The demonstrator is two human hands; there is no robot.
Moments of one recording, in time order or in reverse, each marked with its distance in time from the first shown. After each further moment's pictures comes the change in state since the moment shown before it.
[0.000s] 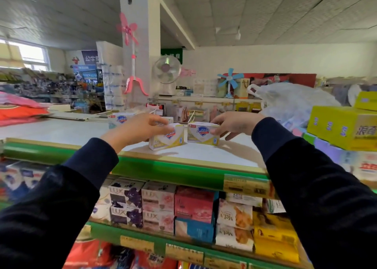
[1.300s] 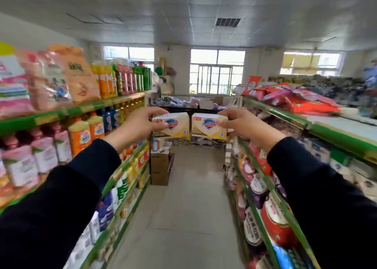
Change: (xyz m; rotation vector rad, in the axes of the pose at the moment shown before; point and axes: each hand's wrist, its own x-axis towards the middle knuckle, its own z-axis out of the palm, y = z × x) left_hand -0.633 0.094 -0.135 0.362 1.059 -0.884; right_hand -0.283 -0.373 0.274 0.483 -0.674 -1.126
